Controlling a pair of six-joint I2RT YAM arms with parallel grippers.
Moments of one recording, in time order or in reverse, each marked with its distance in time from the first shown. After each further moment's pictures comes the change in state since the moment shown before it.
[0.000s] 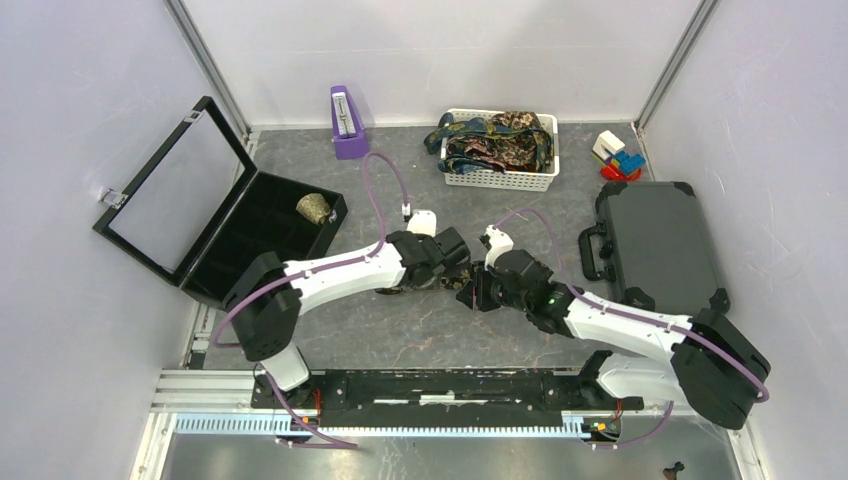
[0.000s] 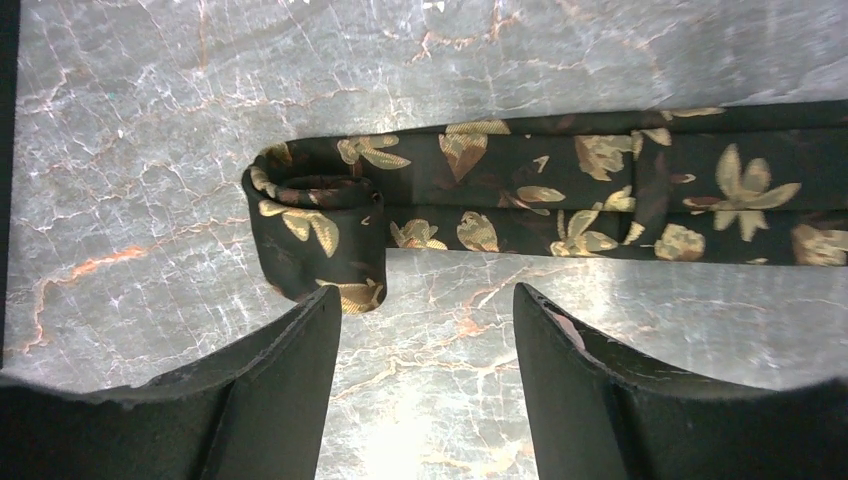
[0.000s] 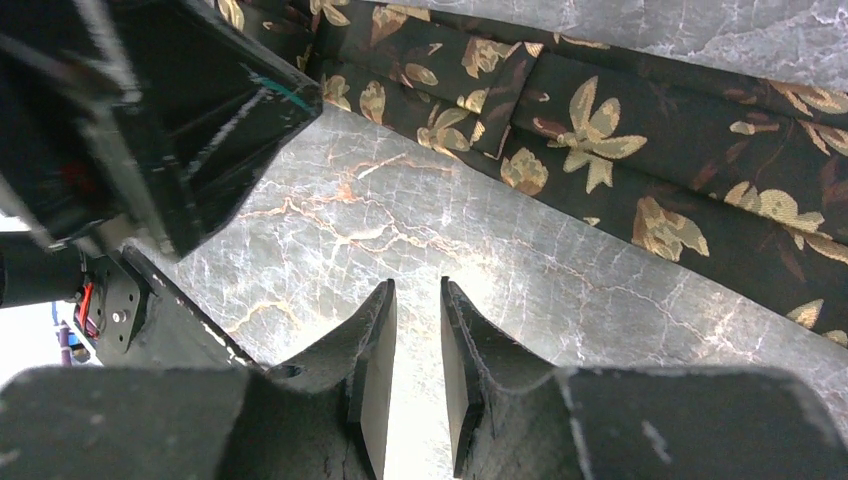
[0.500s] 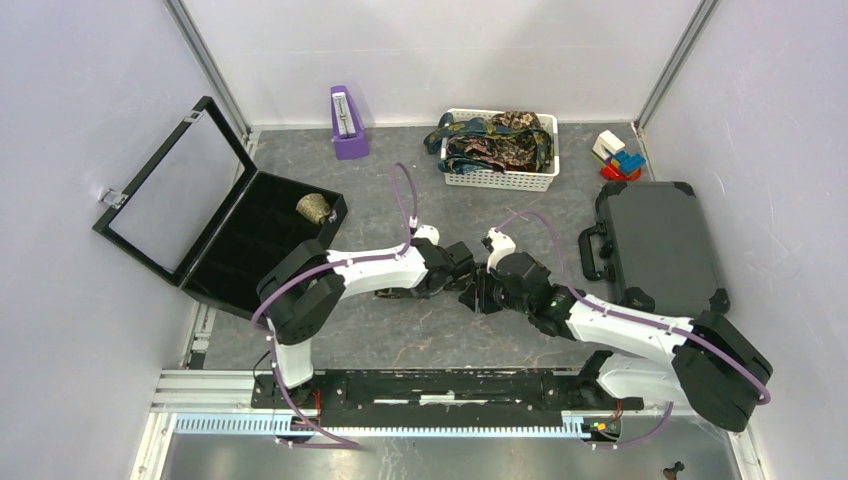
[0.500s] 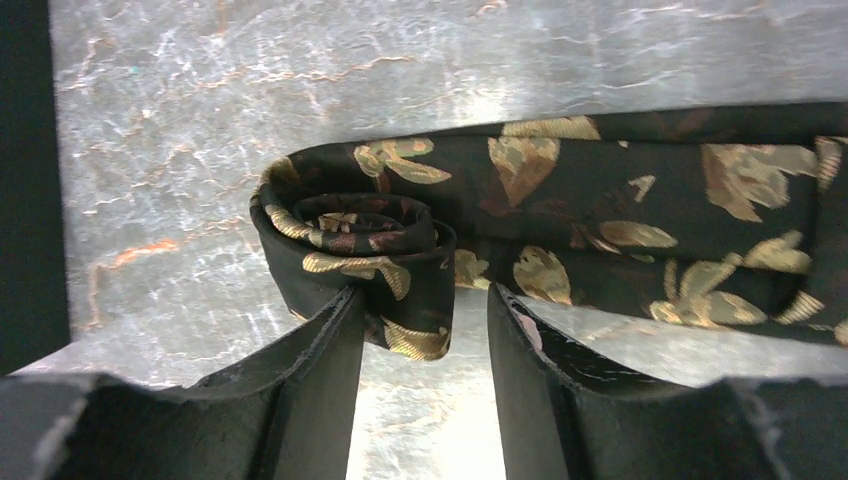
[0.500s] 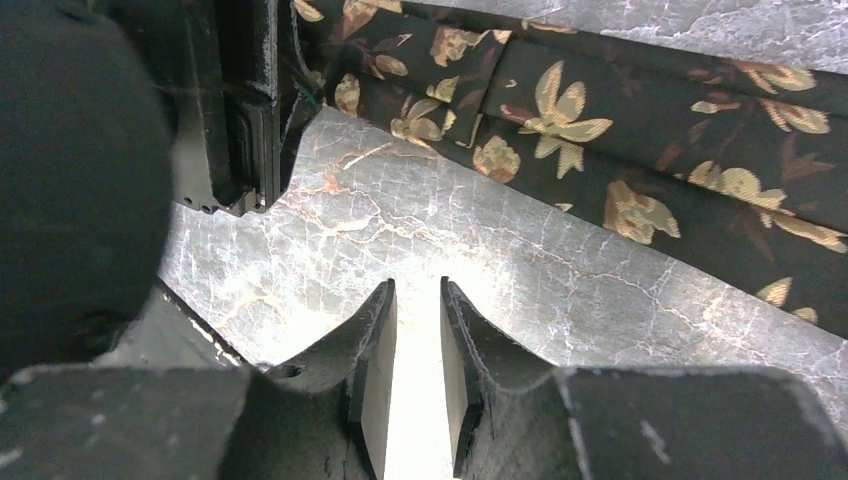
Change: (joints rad) left arm -0.001 0.174 0.000 -0.069 -0.078 -0.011; right arm 0.000 -0.007 -0.021 0.006 0.002 0.000
